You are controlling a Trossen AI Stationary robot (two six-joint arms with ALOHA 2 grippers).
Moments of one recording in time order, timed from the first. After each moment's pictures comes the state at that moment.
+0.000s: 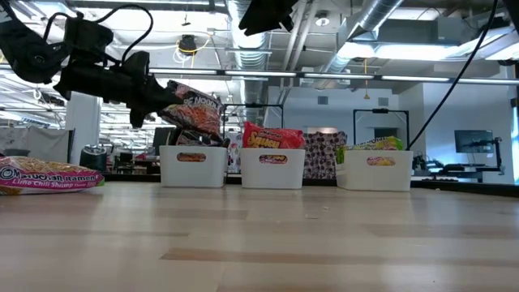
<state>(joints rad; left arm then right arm) 0.86 1.01 0.19 0.81 0.43 -0.36 -0.24 1.82 1.94 -0.65 0.11 -0.05</state>
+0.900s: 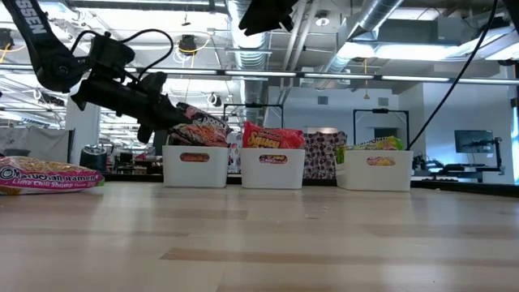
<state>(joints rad) 0.86 1.26 0.26 0.83 0.41 -0.36 -0.24 1.82 1.94 -0.65 0.11 -0.05</state>
